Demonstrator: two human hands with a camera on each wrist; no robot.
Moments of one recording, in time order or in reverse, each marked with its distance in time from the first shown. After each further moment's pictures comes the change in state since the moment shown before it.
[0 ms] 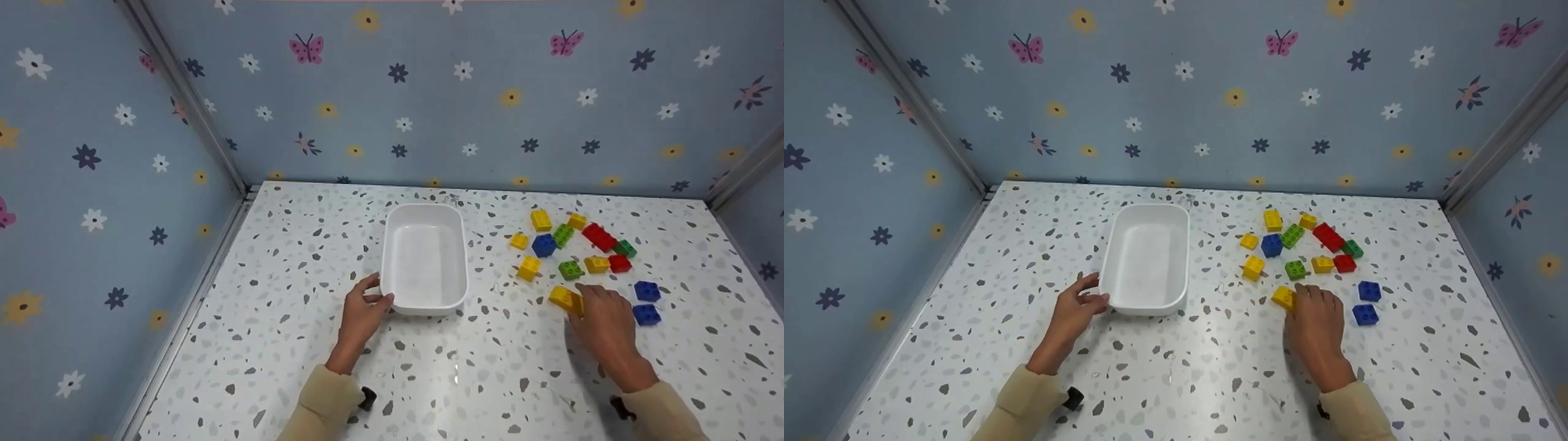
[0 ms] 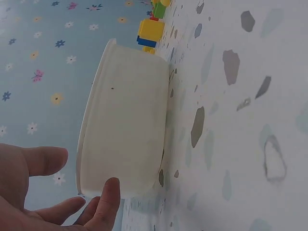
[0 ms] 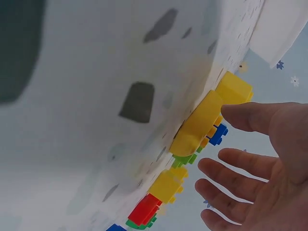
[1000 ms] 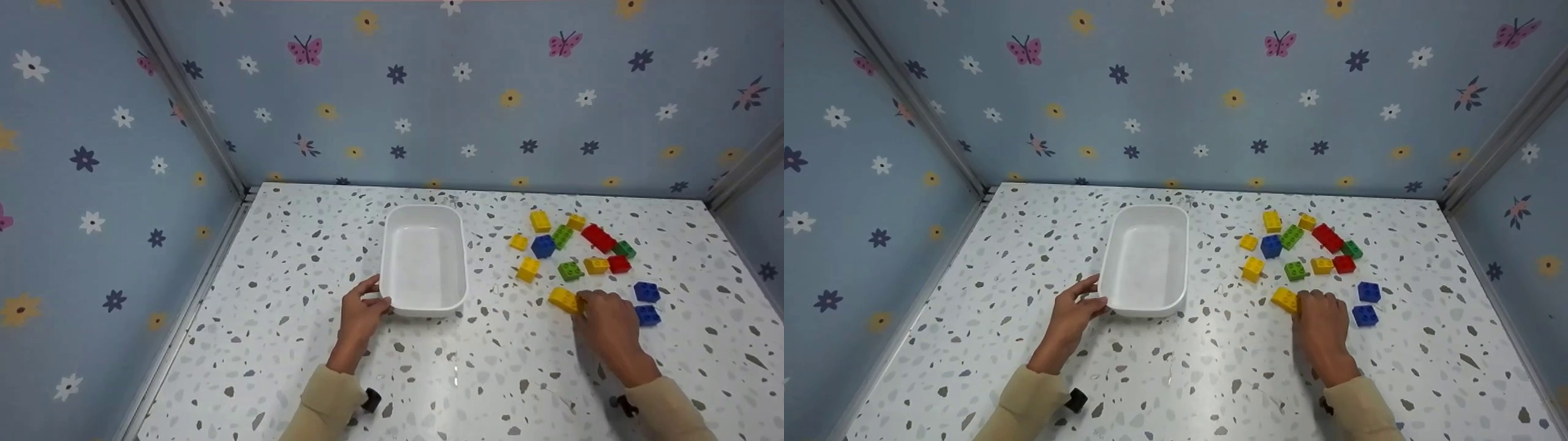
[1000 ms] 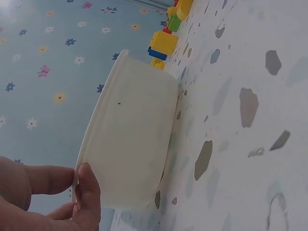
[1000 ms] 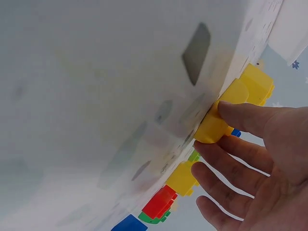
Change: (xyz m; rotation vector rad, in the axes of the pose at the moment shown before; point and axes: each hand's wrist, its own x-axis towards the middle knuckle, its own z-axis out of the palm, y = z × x) left_hand 0.001 0.001 0.003 -0.166 0.025 -0.041; right_hand 0.008 0.018 0.001 0.039 -0.066 -0.021
